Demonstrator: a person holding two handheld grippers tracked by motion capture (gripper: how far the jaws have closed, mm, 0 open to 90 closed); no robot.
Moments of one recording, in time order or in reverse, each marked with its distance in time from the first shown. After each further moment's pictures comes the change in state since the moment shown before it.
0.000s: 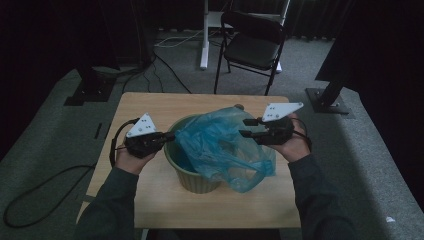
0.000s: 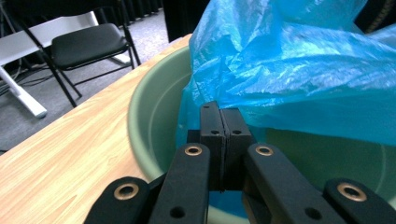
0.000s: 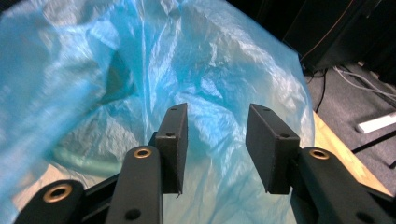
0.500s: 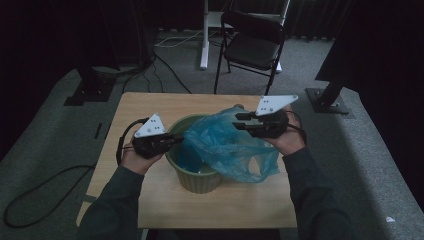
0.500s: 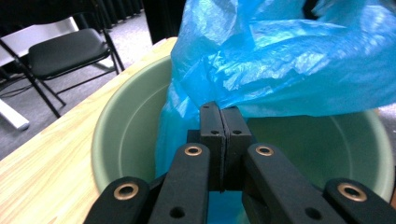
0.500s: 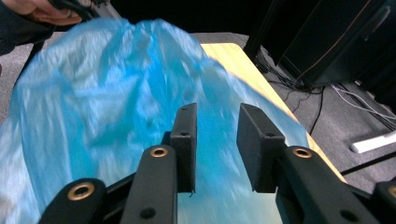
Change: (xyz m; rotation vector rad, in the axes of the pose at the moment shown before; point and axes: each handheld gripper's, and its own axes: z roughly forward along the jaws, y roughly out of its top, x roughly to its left) left arm -0.014 0.016 0.008 0.016 -0.062 0.053; right arm 0.002 0.028 0.000 -0.036 0.003 -0.061
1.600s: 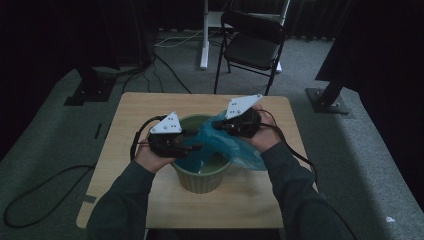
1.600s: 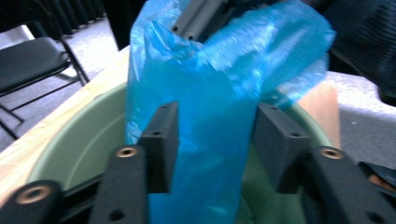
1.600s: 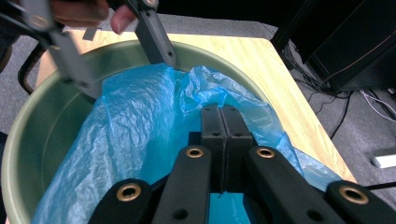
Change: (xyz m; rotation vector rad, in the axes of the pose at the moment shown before) left arm -0.015 0.030 0.029 -0.004 -0.135 0.044; right arm 0.016 0.029 0.058 0.075 0.096 -0.101
